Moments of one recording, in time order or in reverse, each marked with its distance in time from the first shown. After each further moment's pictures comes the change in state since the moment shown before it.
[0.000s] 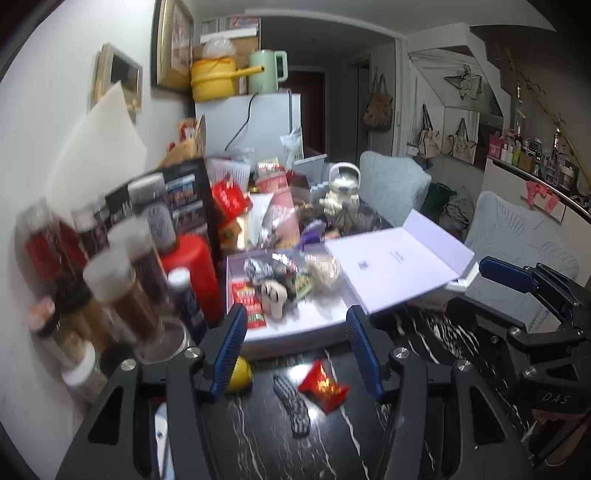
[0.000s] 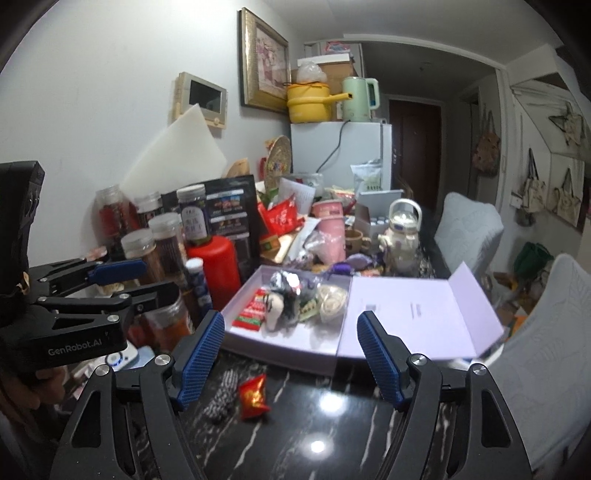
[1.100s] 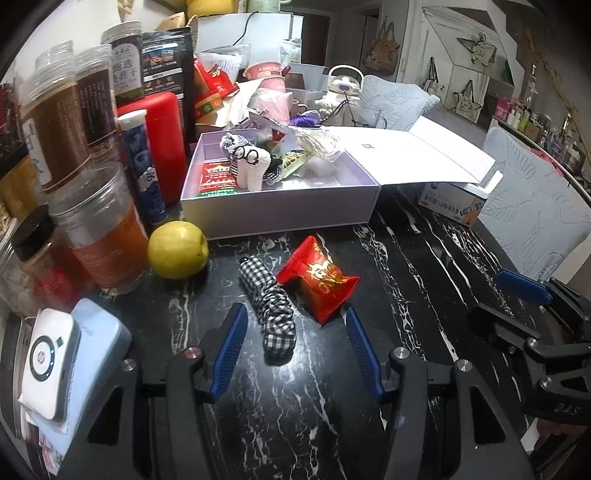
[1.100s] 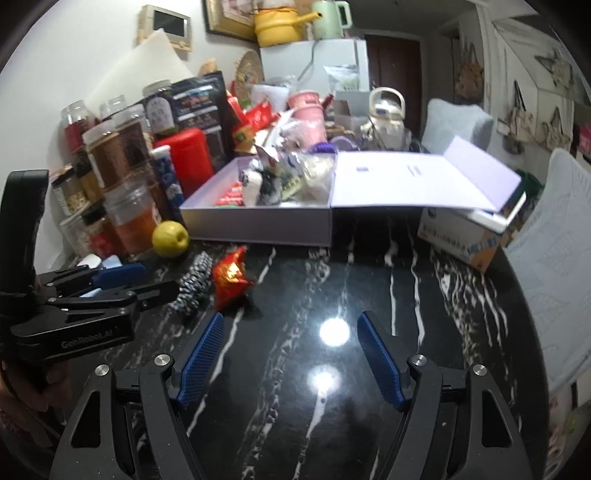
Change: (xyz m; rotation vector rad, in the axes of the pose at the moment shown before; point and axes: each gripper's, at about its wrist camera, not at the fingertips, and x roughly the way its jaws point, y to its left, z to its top) left arm 0.087 -0.004 -0.114 -0.056 0.228 -0.066; right arm 0.047 -0.009 -0.128 0.114 0.244 -0.061
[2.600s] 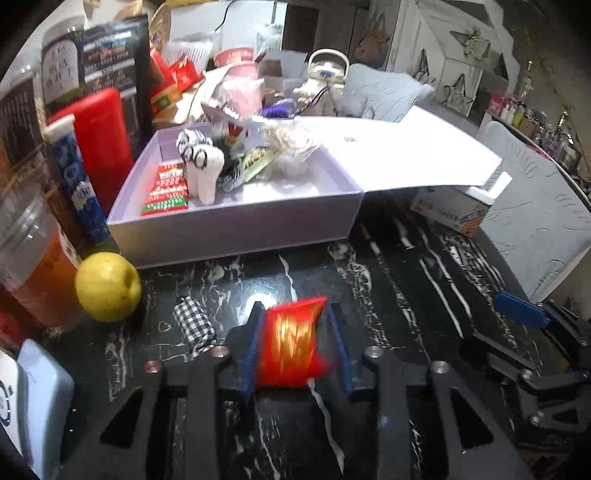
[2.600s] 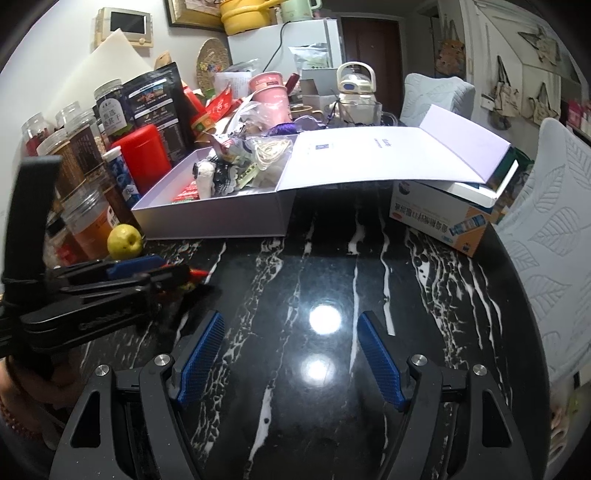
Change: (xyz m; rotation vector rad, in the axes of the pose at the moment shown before) left arm 0.049 -0.027 0.032 0.009 0.024 -0.062; right arm 0.028 -0.044 0.006 0.066 0.047 -0.037
